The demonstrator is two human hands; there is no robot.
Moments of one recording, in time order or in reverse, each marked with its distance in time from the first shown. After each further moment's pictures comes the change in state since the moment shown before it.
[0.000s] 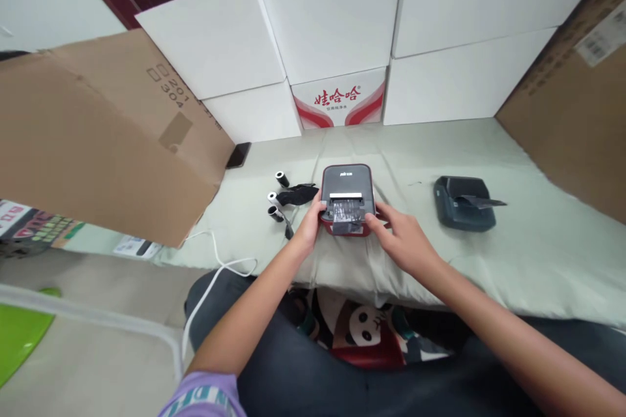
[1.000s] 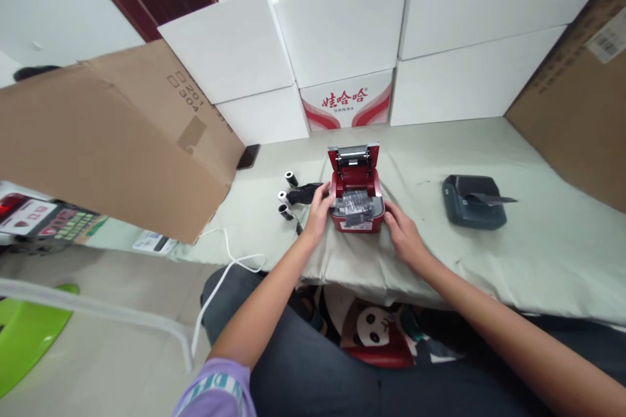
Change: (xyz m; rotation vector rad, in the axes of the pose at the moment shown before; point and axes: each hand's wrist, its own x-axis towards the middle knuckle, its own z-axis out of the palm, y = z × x) left_hand 0.009 -0.006 -0.010 -0.146 0.095 0.137; right_hand 0.010 0.066 0.040 0.197 0.159 -0.096
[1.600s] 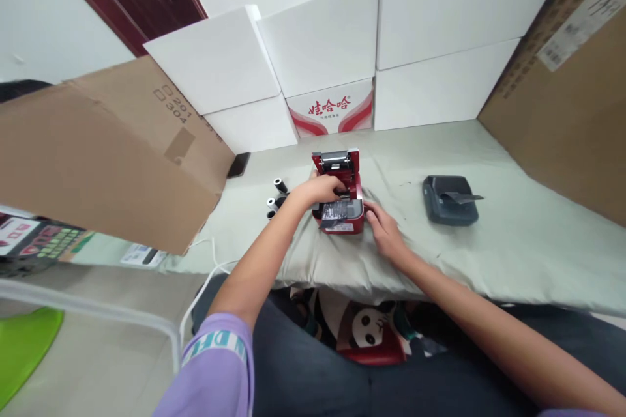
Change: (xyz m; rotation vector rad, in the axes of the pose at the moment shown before) left_hand 0.084 0.079 0.036 1.316 -0.852 0.212; right_hand 0.007 0.015 0.004 0.044 0.038 -0.045
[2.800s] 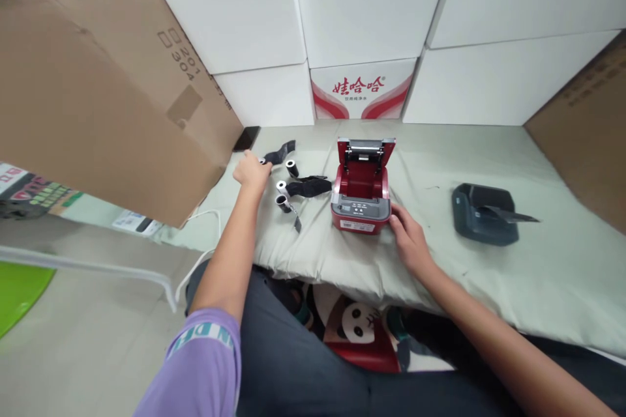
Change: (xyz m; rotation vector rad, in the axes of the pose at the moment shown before) left_hand -0.084 -0.175 0.041 -0.151 0.675 -1.271; right_hand -0.001 -0.004 -0.004 -0.037 -0.047 0.029
